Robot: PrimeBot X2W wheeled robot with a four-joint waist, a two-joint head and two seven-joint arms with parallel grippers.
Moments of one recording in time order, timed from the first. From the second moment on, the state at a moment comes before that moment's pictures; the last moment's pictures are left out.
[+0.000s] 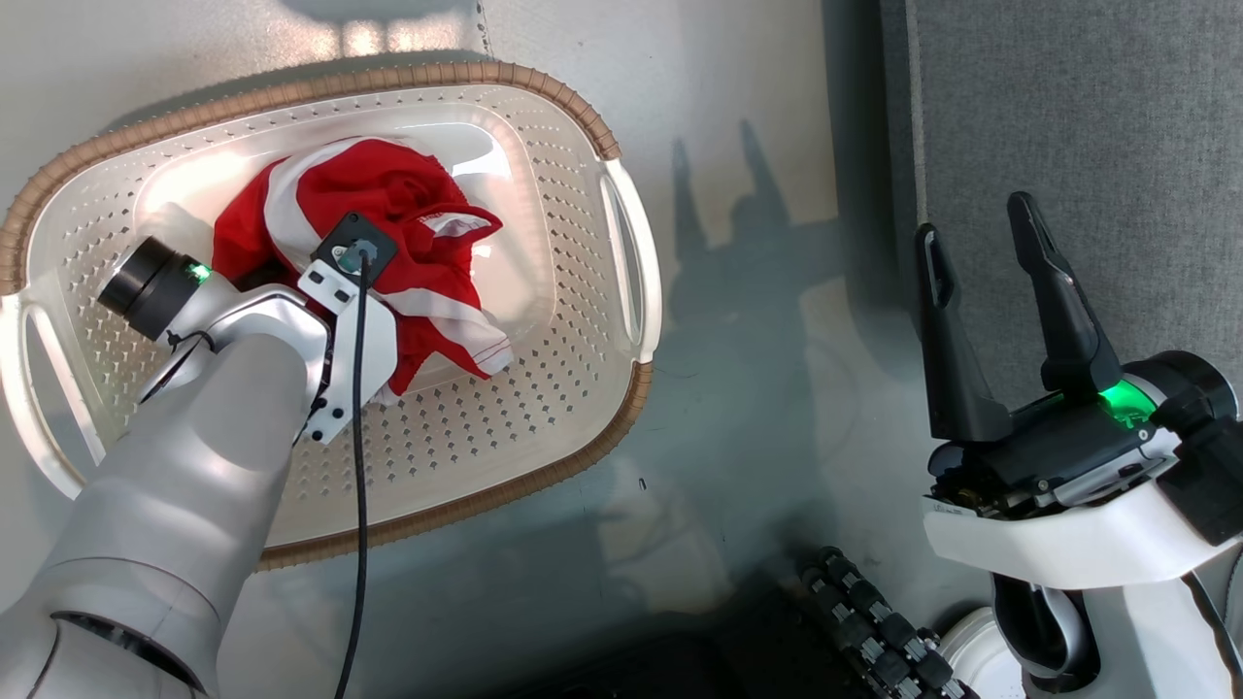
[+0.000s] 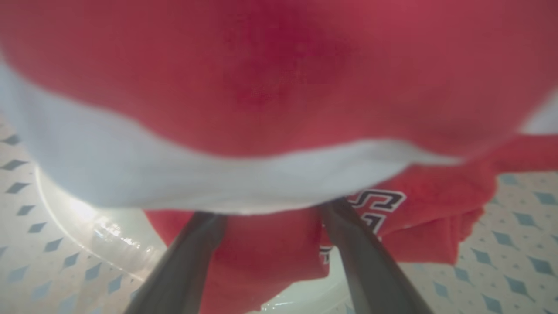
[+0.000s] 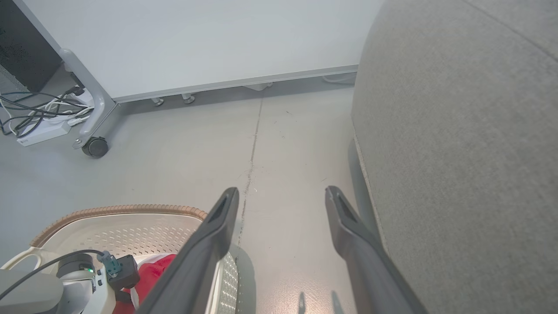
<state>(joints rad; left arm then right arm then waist) -1.03 0.15 -0.82 1.29 -0.14 -0.03 0.17 -0.26 -0.05 0.20 -0.18 0.28 0.13 -0.26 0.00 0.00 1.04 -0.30</state>
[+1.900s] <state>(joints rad) -0.62 0.06 -0.67 0.90 -0.35 0.03 -0.26 -0.19 -0.05 0.14 0.07 0.21 0.13 -0.26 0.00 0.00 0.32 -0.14</state>
